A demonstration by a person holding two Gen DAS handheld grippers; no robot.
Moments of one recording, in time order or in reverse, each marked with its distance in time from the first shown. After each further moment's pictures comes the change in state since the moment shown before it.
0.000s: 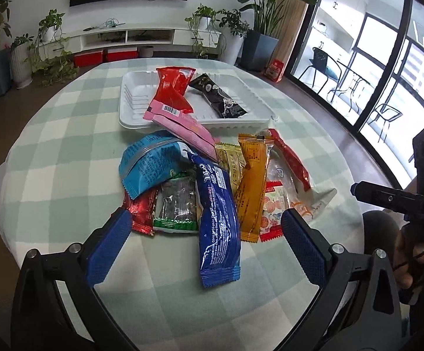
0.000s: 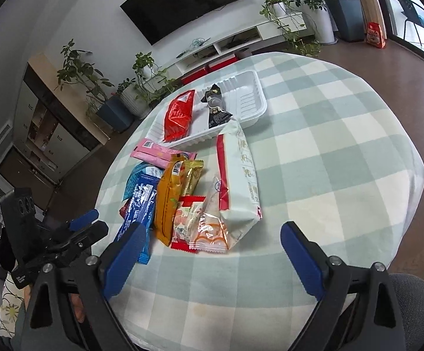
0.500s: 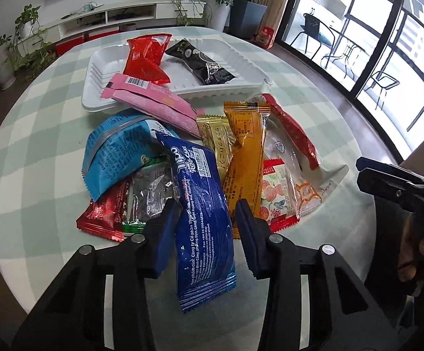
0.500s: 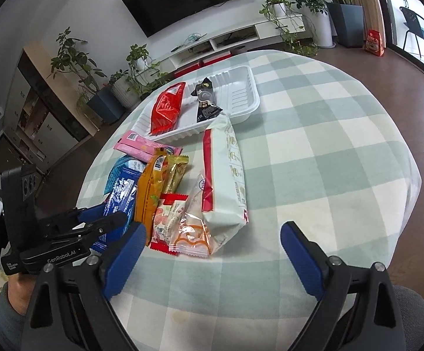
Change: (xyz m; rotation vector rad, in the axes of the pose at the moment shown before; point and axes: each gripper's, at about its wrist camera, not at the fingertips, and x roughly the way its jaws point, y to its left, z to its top) left arm 0.049 -0.013 0.007 0.086 0.151 -0.026; right arm 0.012 -0.002 0.000 -0.056 0.013 -0.069
